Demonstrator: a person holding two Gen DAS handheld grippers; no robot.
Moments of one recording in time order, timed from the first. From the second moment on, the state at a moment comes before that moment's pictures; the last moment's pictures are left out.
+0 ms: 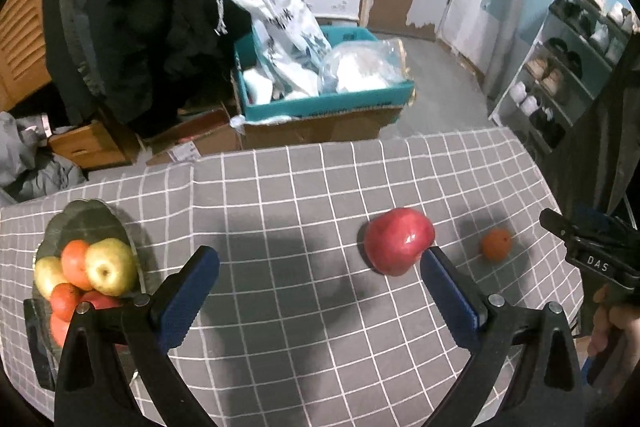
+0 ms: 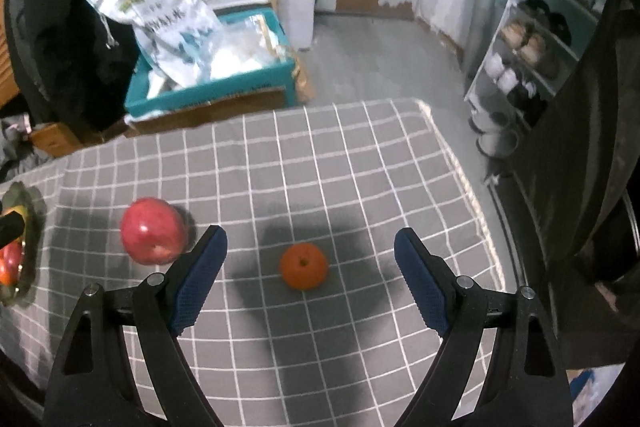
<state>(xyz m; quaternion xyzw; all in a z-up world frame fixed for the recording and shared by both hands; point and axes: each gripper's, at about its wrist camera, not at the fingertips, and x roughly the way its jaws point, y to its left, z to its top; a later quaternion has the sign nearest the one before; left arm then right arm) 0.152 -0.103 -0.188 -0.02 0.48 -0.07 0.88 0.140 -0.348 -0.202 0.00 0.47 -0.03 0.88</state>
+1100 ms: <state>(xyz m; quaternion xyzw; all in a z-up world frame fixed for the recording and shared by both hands) 0.202 -0.169 -0.284 0.00 0.55 -0.13 0.83 0.170 -0.350 -0.304 0.00 0.56 -0.01 0.83</state>
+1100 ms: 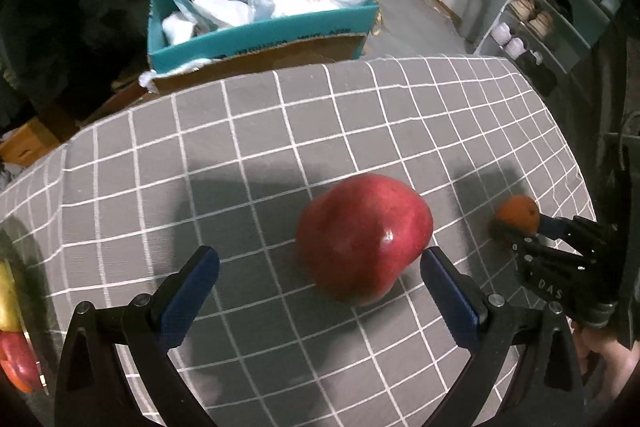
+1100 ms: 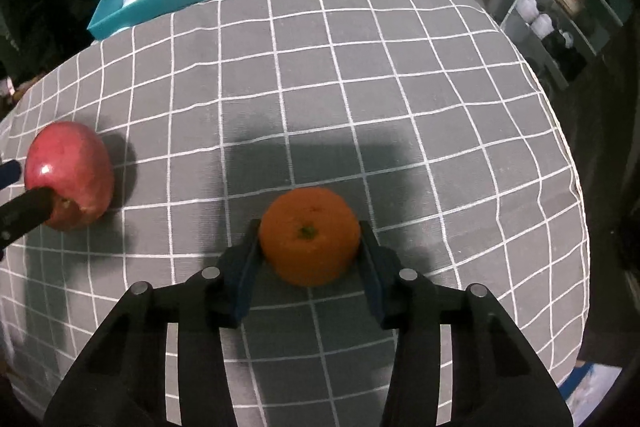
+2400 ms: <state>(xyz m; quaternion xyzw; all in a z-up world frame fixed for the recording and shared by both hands) 0.191 -0.158 -0.249 -0.03 0.51 -0.13 0.85 0.160 -0.323 -0.242 0.00 0.50 -0.01 0.86</state>
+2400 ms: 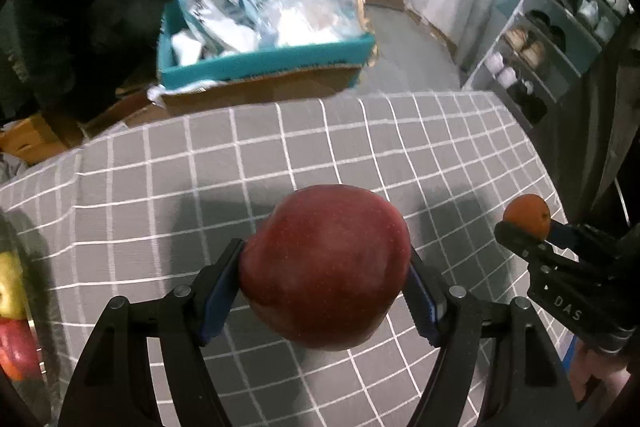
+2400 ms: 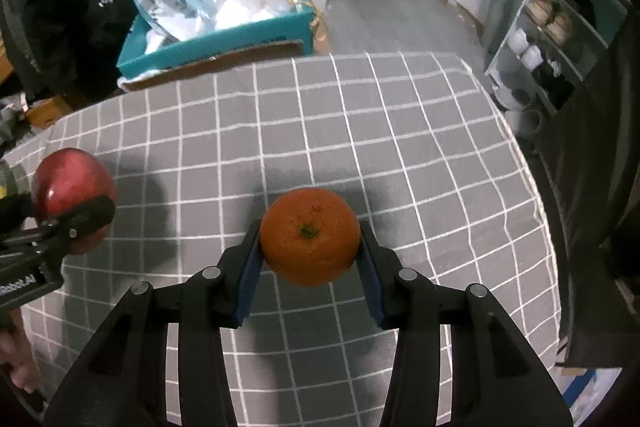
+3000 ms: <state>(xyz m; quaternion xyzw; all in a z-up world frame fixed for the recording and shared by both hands) 0.147 -0.112 -0.172 -0.02 0.44 -0.10 0.89 0.139 -0.277 -0.172 -0.02 0.44 0.04 0.90</state>
